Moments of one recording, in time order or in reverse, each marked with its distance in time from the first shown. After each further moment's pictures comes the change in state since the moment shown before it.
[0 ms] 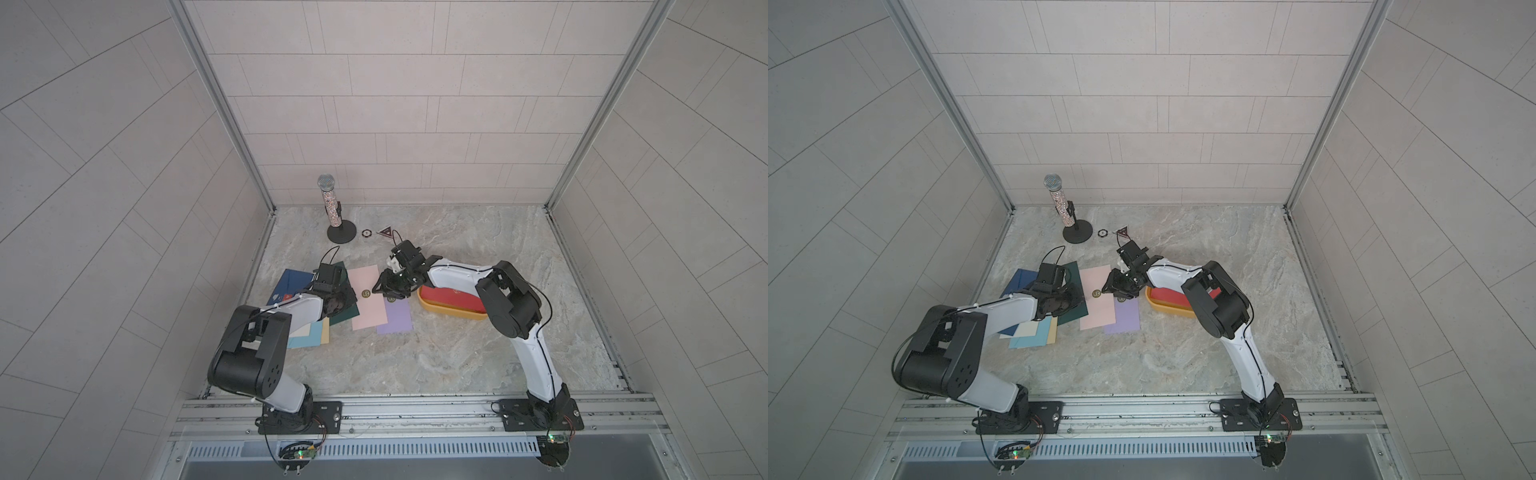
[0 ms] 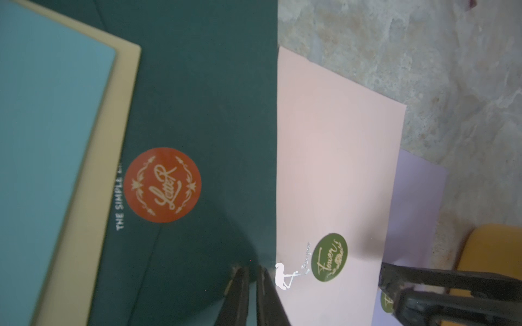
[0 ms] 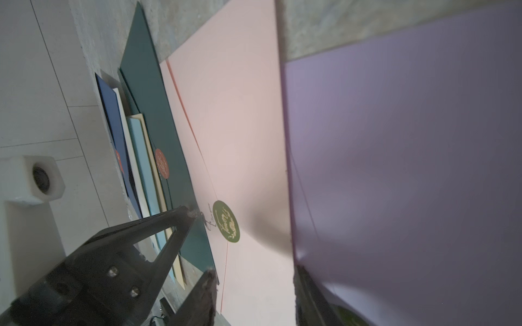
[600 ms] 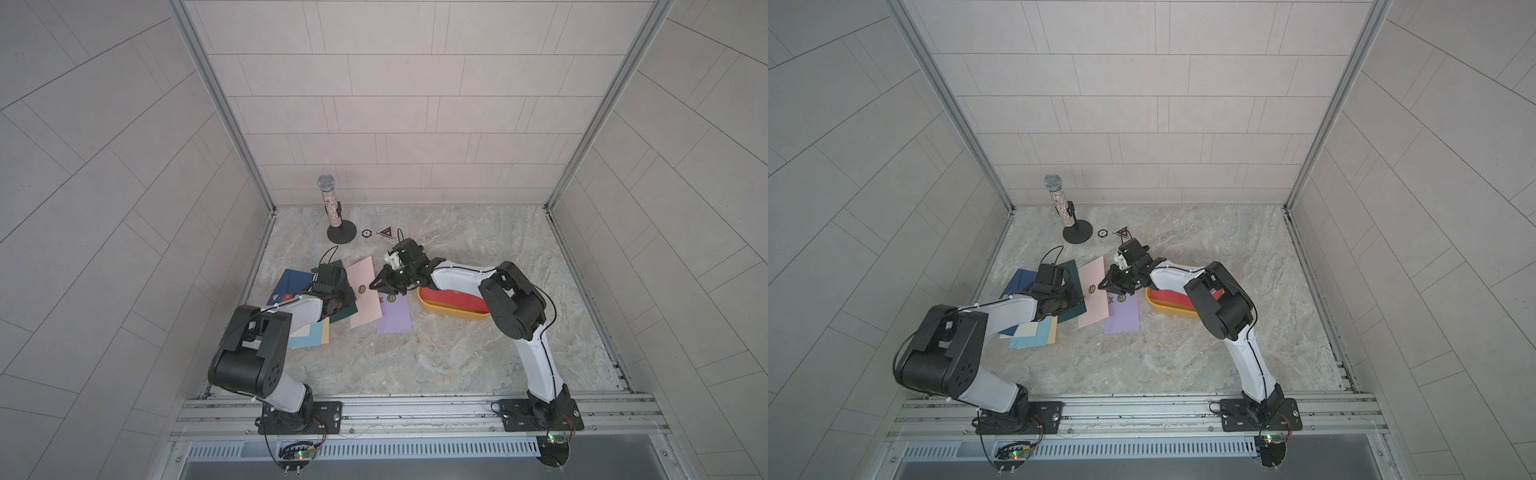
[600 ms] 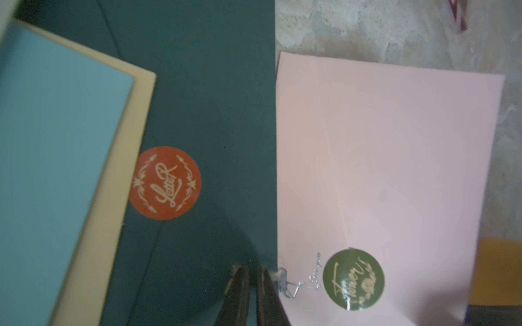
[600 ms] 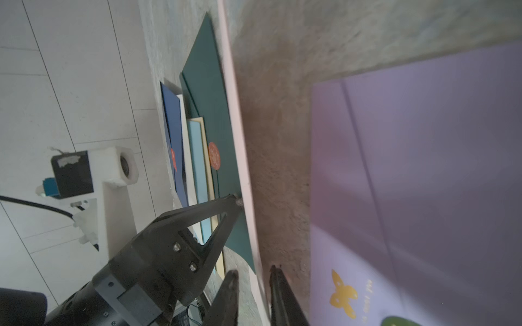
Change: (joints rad) left arm 0.005 0.004 -0.014 0.042 -0.011 0.000; right arm 0.009 -0.031 -0.042 0.156 -0.083 0.052
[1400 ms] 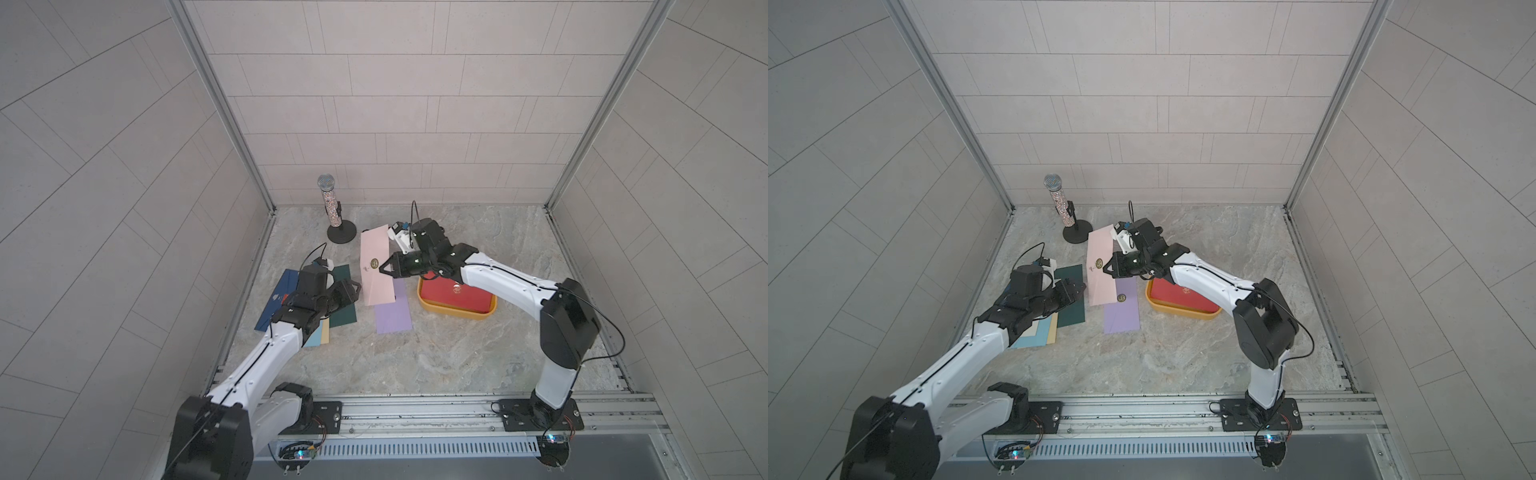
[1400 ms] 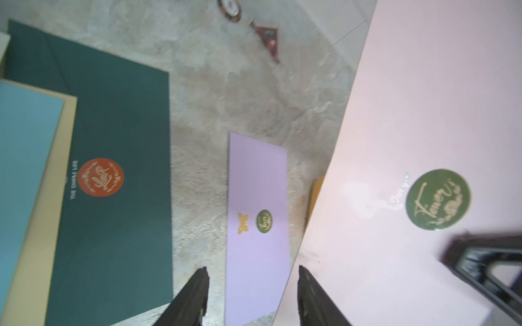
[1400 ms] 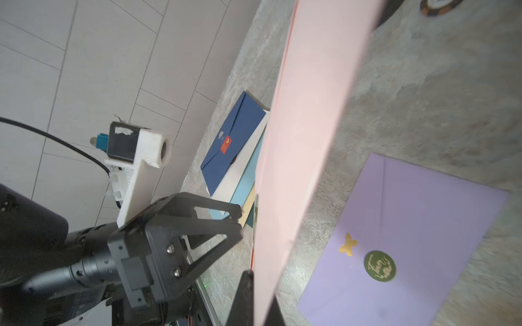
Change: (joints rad) left arm -0.013 -0.548 -0.039 -0.158 0.209 -0.014; right arm -0.023 -0.428 -0.071 -0.216 0.092 -0.437
